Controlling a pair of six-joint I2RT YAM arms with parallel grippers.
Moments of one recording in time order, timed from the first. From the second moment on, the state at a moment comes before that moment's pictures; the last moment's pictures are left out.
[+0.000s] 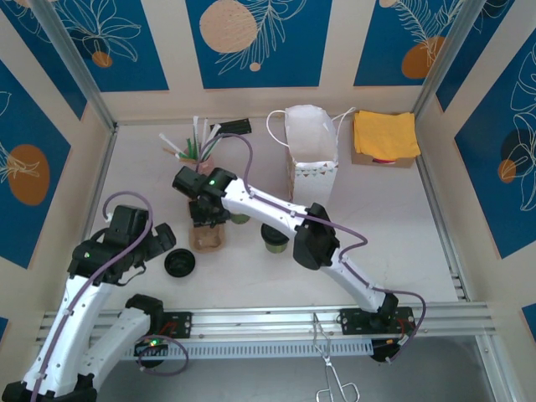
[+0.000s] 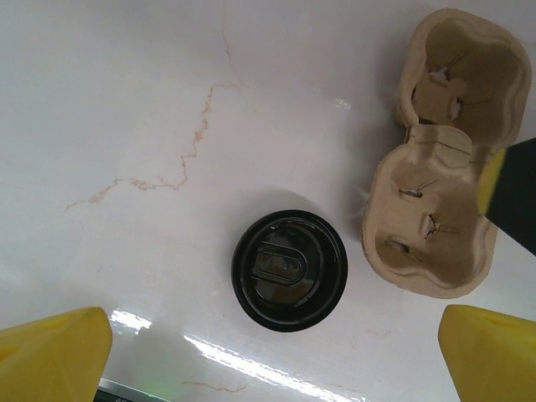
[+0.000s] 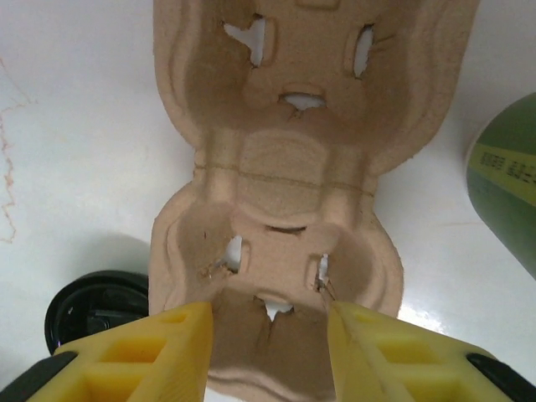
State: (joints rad) left arm -0.27 0.70 0.91 -1.28 -0.20 -0.71; right arm 1.06 2.45 2.45 -1.25 0.03 0.81
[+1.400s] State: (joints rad) left arm -0.27 0.69 0.91 -1.28 -0.17 -0.70; right arm 1.04 2.60 2.55 -1.20 0.06 0.82
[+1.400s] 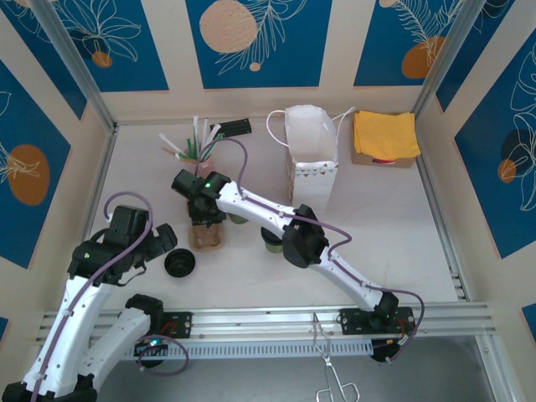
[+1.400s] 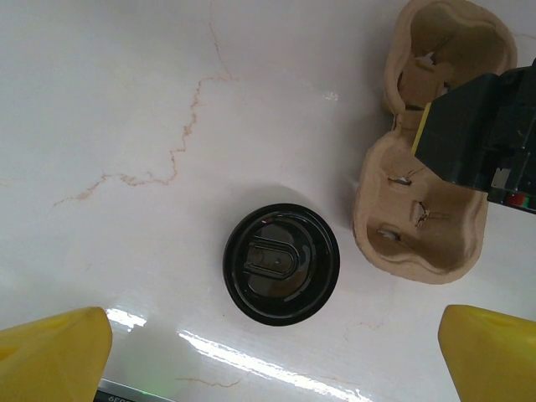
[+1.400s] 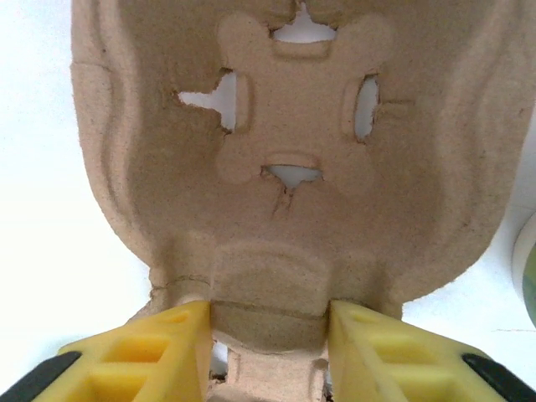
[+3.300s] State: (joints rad) left arm -0.27 0.69 0.91 -1.27 -0.12 -0.67; right arm 1.07 2.54 2.45 -1.27 0.08 0.73
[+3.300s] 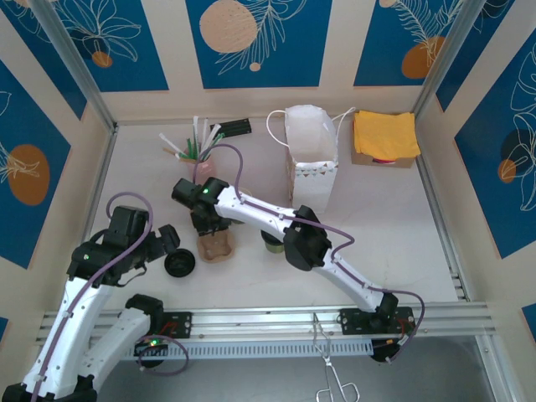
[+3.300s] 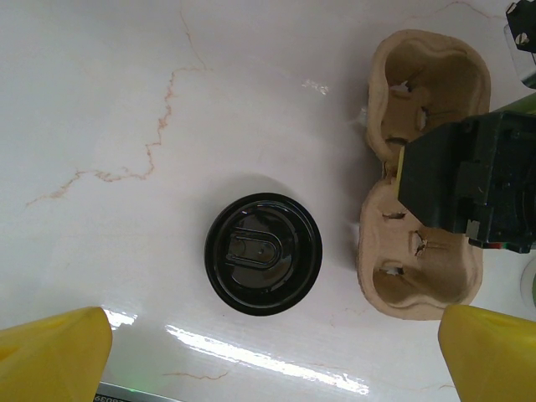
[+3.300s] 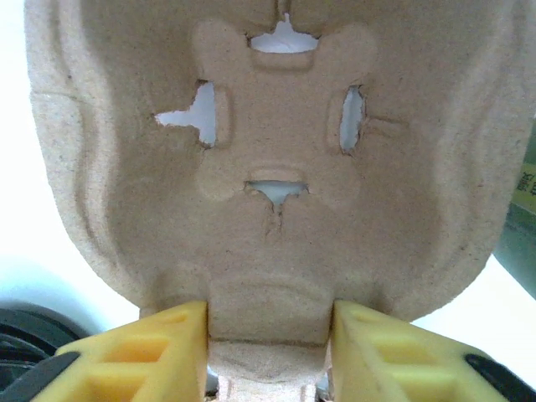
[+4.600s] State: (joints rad) left arm -0.07 0.89 0.83 -1.02 0.01 -0.76; right arm 1.06 2.48 2.42 -1.26 0.04 0.74
